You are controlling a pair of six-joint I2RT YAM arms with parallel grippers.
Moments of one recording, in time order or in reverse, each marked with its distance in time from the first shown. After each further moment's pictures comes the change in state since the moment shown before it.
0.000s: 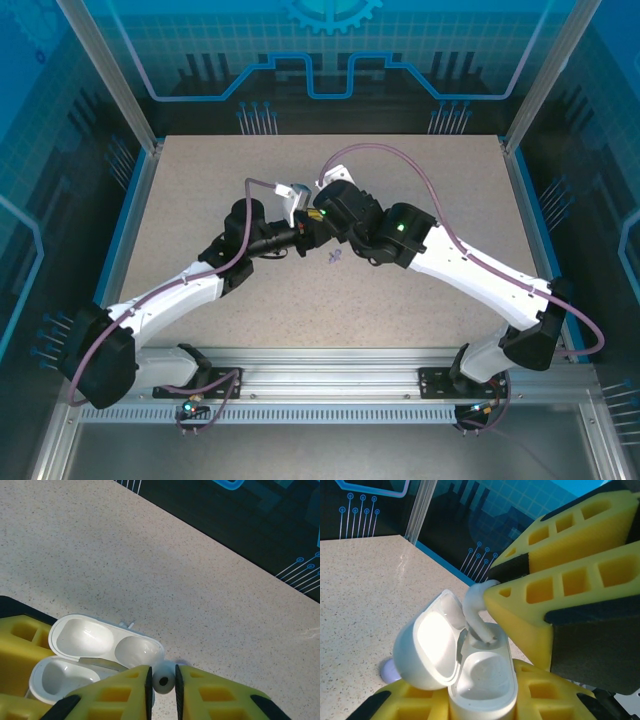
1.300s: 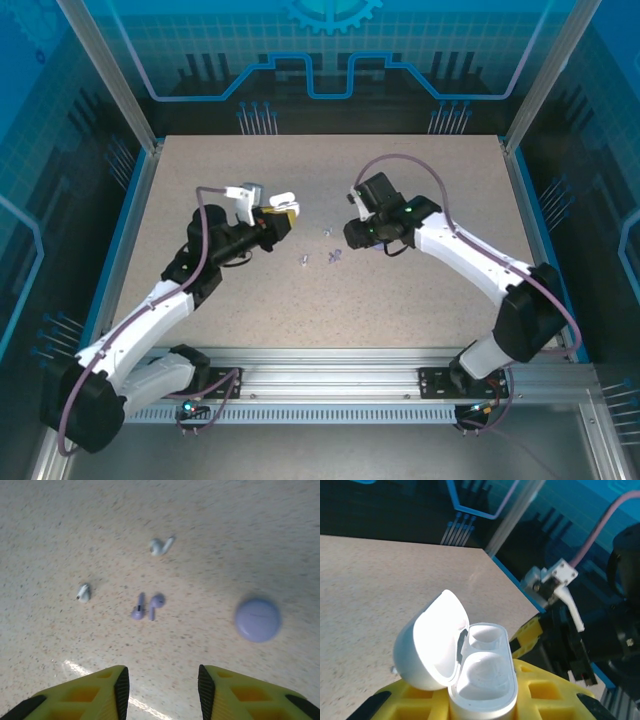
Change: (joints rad) left arm 0.215 -0.259 -0.110 -0.233 -0.145 -0.051; right arm -0.371 0.065 -0.337 0.190 -0.677 0.037
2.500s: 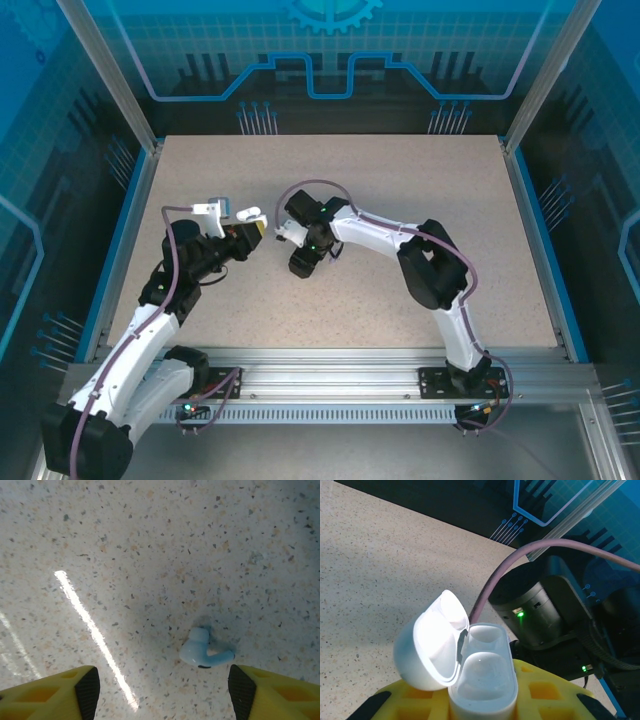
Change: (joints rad) left arm 0.162 -0.183 -0.088 -0.193 0.010 -0.093; right arm 0.184 0.583 0.413 -0.093 -0.110 -0.474
